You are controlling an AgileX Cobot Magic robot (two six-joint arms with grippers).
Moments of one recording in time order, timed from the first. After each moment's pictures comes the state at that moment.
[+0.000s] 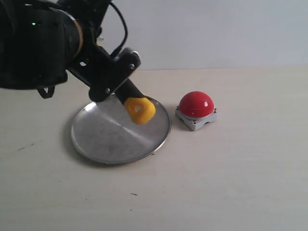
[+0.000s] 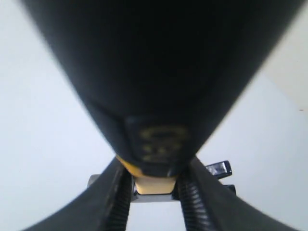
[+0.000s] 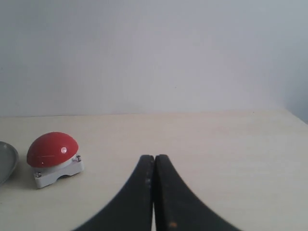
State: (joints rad) left arm -0.94 1.57 -1.17 1.34 0.93 0.72; right arm -0.02 0.01 0.00 -0.05 0.17 0.07
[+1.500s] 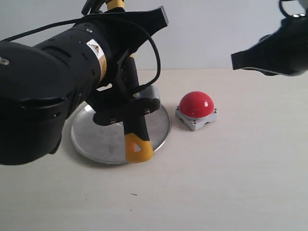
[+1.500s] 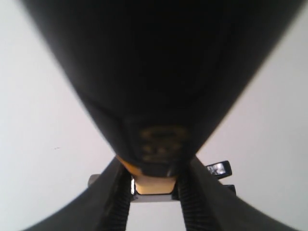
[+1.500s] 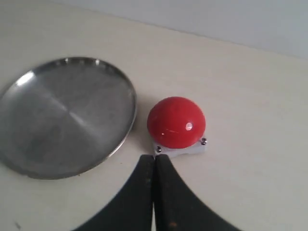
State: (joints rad) left arm -1.10 1.52 -1.03 1.68 0.89 0.74; right arm 0.31 1.25 -0.93 0.28 0.47 -0.25
